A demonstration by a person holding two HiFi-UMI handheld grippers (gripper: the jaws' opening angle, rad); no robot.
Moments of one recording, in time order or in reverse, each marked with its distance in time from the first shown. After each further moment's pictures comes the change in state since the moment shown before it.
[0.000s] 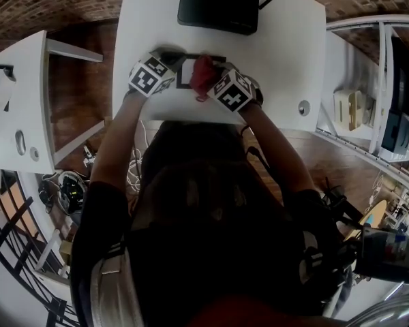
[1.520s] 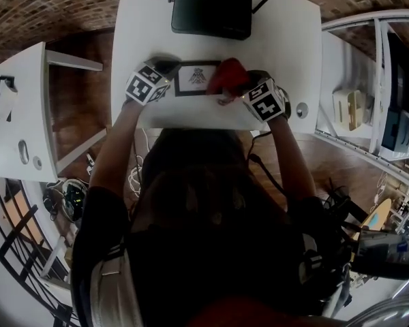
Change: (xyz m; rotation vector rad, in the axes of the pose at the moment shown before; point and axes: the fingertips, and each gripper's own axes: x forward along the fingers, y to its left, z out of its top) left arm -0.002 -0.001 -0.001 -0.044 0.007 -0.016; right arm -0.067 -0.066 -0.074 0.153 0.045 -0.163
